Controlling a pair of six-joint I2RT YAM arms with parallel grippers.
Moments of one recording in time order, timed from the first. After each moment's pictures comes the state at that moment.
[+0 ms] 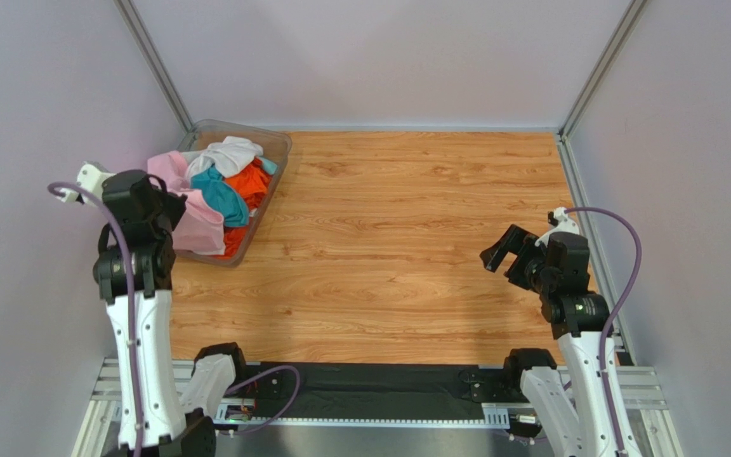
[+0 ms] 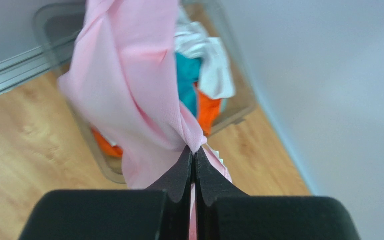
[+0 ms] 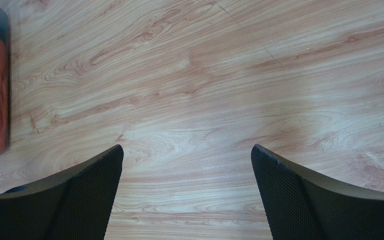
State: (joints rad) left arm 0.19 0.92 1.30 -0.84 -0.30 -0.82; right arm 0.00 0.62 0.69 -0.70 -0.15 0.48
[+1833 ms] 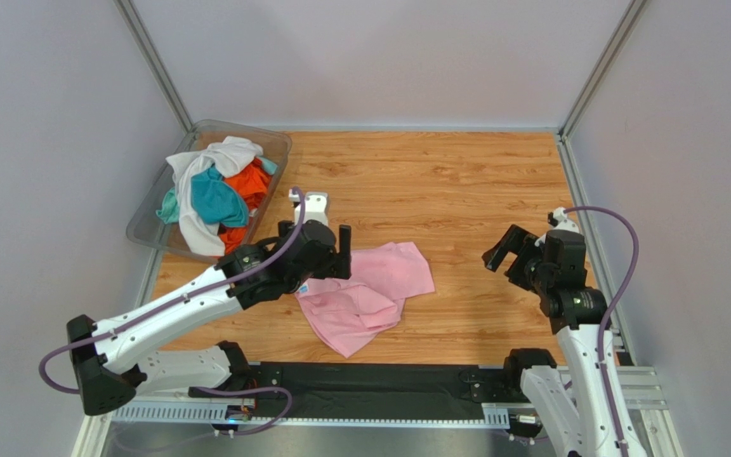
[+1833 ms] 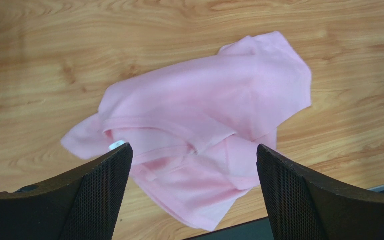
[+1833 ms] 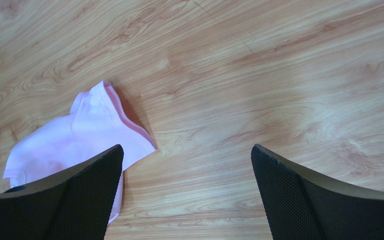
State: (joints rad) left arm -1.00 1.12 1.08 -0.71 -0.48 -0.65; right arm 0.00 0.65 0.68 -0.72 -0.07 0.50
